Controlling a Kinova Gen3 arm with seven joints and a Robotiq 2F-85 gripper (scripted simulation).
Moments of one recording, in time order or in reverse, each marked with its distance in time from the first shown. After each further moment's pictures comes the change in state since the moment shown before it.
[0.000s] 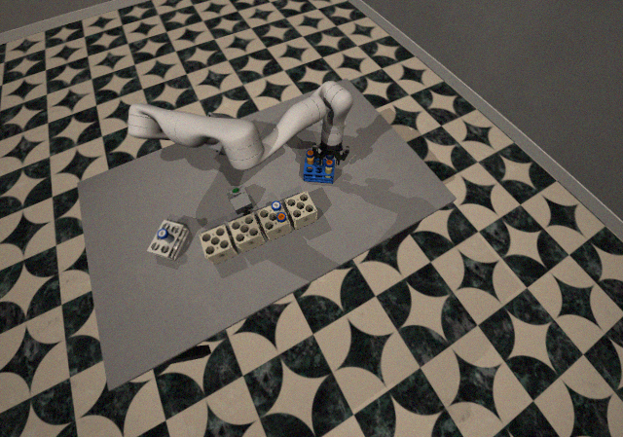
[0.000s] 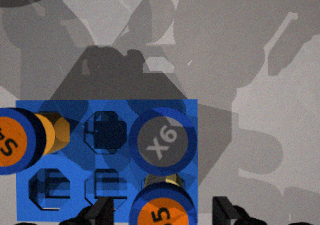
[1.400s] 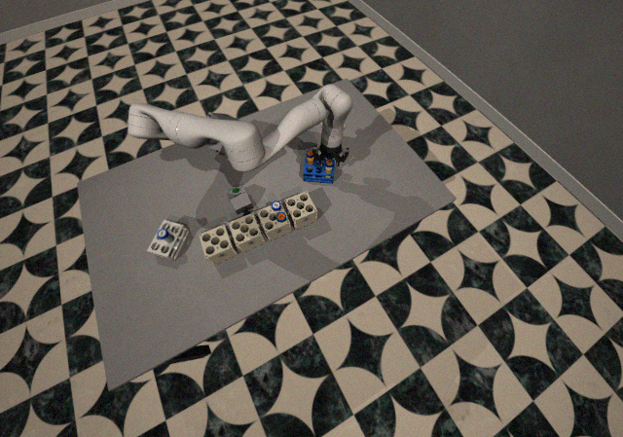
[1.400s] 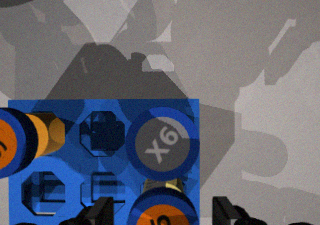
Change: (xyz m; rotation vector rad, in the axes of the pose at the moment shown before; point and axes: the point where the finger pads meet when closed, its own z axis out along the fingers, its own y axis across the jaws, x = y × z) arm 0.000 0.000 0.011 0.000 0.000 0.000
